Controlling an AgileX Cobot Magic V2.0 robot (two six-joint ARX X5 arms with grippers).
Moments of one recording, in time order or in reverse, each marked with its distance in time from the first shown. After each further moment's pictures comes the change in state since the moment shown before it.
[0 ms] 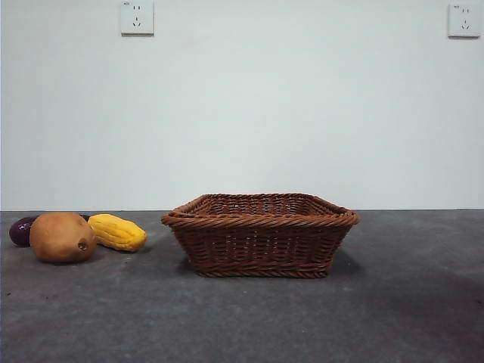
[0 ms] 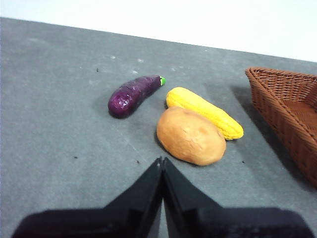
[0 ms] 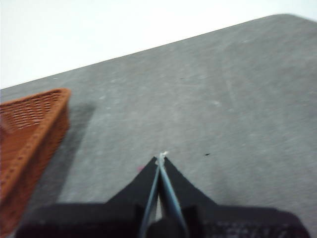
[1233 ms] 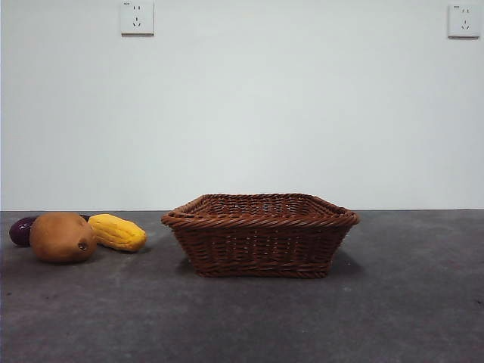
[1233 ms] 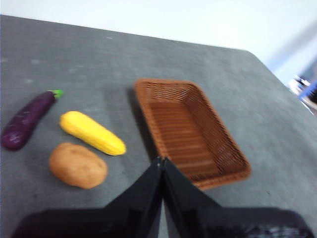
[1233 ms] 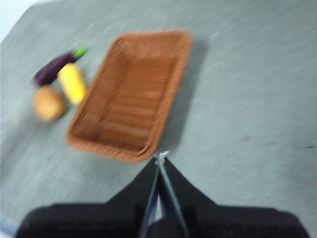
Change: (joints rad) left arm -0.022 0.522 0.867 -0.573 0.351 0.030; right arm 0.000 0.751 0.976 -0.739 -0.452 -0.236
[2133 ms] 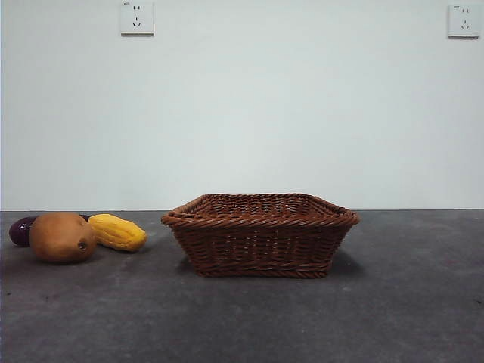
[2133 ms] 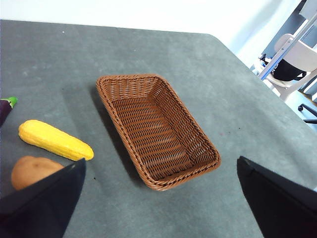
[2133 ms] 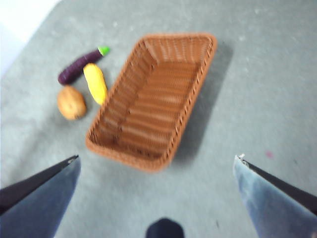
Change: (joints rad) left arm -0.049 0.108 0.094 -0.020 0.085 0.043; right arm 0.000 0.117 0.051 0.065 -0.089 0.000
